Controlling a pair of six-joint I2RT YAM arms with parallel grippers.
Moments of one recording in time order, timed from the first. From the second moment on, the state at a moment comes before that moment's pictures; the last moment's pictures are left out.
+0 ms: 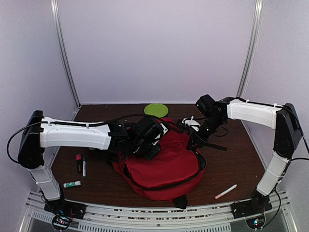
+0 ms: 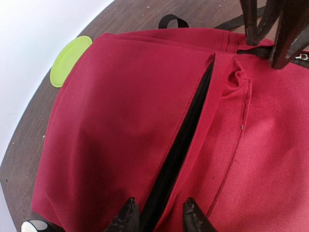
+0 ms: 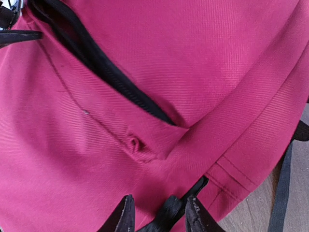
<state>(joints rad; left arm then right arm) -1.13 1.77 1.33 -0.44 -0.43 -0.06 0.54 1.73 1.34 -0.86 -0.44 -0.44</state>
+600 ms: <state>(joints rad) -1.13 1.77 1.32 -0.43 -0.43 -0.06 0.54 1.78 1.35 -0.89 -0.38 -0.44</state>
